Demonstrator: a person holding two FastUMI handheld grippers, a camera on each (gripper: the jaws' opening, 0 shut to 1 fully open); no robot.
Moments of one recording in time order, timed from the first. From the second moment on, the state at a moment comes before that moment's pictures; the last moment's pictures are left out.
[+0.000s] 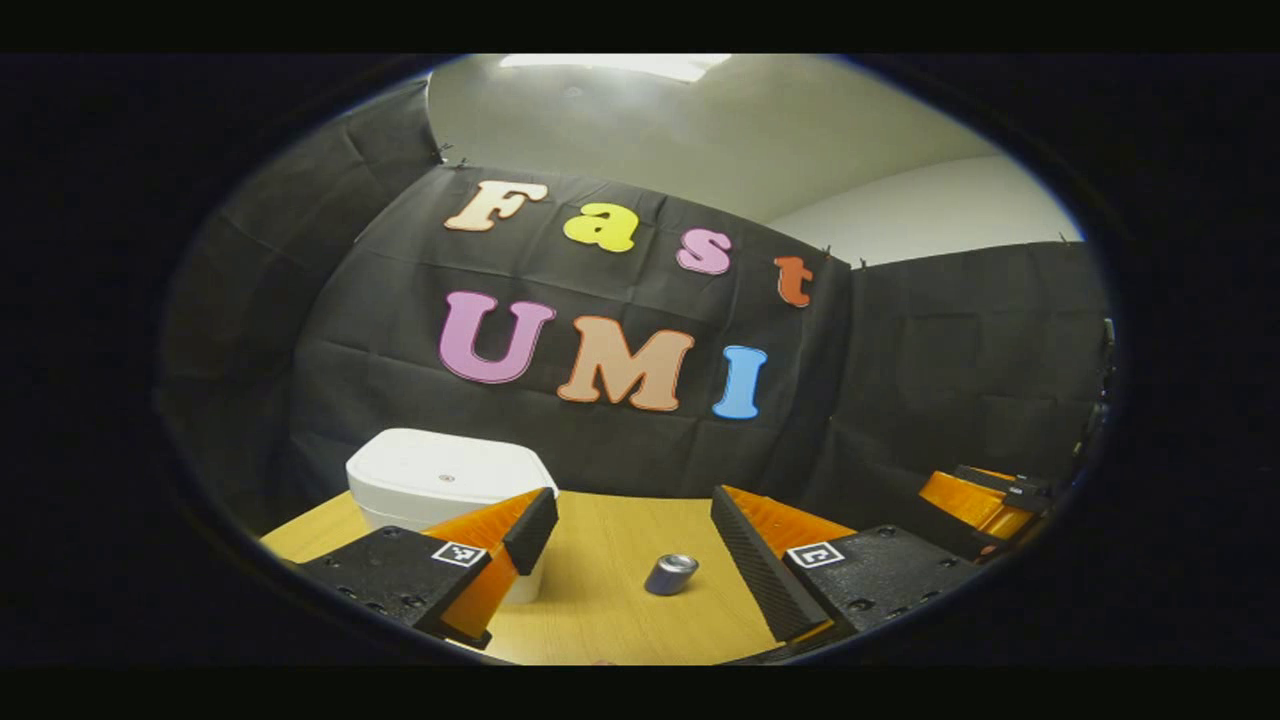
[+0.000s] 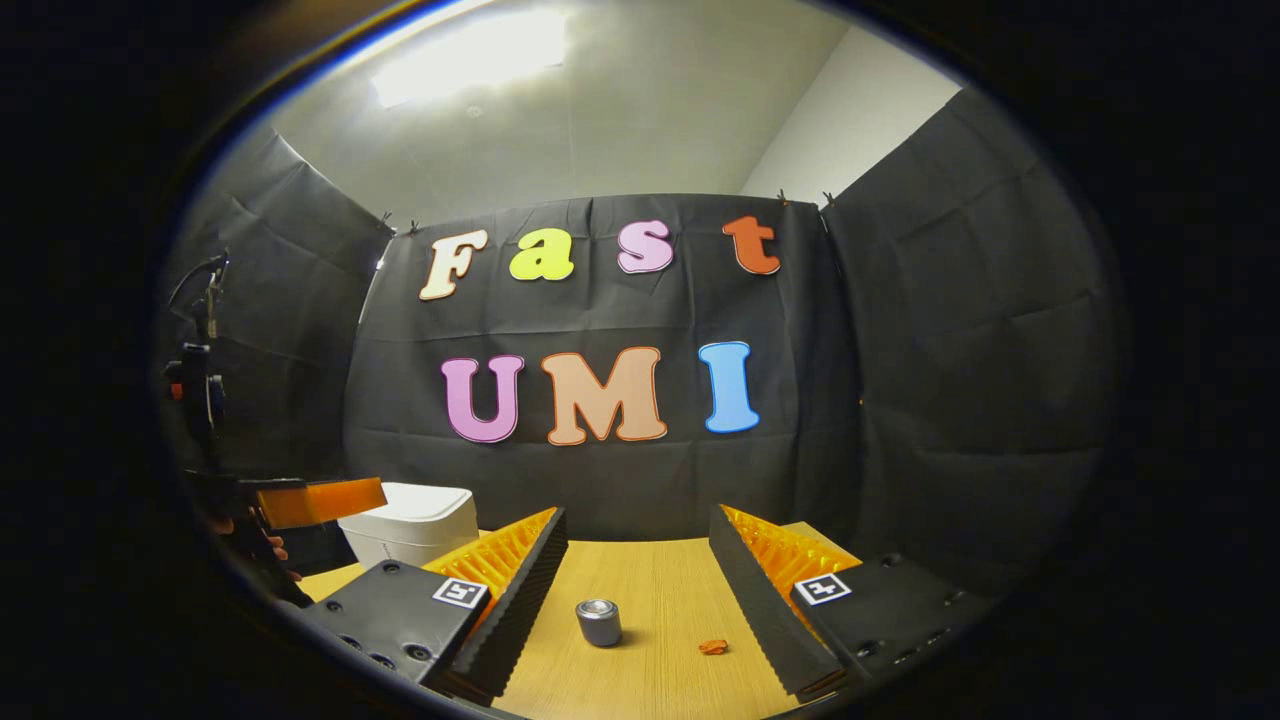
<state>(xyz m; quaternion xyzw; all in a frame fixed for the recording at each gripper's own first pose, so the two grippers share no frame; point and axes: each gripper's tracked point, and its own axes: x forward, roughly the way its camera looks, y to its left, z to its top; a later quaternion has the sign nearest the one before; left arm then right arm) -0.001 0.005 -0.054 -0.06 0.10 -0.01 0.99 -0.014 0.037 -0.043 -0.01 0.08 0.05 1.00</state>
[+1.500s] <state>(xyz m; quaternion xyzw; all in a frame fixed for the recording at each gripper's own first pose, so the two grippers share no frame) 0.095 0.167 -0.141 -0.02 0.22 0.13 0.97 -0.019 0.011 -0.055 0.00 0.09 0.02 1.00</state>
